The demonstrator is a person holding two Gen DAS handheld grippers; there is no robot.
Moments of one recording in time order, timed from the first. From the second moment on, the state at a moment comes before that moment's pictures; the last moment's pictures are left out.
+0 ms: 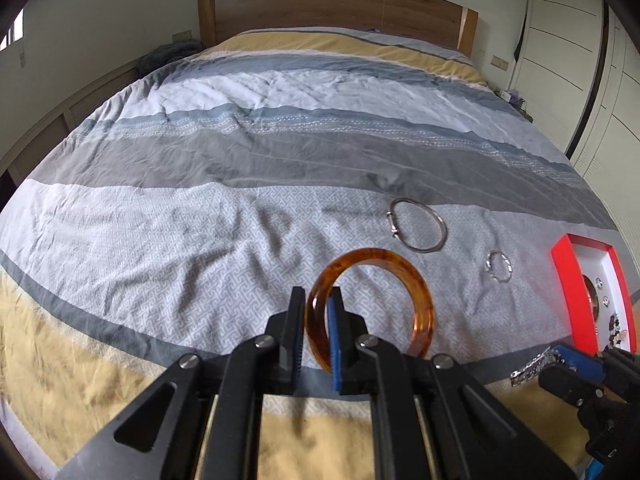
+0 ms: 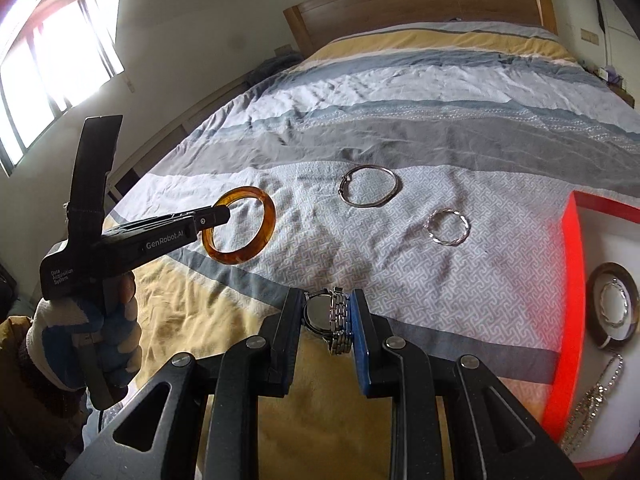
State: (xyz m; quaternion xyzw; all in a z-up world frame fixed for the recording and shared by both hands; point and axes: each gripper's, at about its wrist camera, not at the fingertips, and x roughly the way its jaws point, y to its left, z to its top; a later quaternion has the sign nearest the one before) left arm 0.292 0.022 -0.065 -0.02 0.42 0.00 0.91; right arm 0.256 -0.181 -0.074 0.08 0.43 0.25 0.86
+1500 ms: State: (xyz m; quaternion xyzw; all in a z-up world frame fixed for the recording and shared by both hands) left arm 0.258 -0.305 -0.112 0.13 0.48 -0.23 0.84; right arm 0.203 -0.435 -0.112 0.13 0.46 0.03 0.88
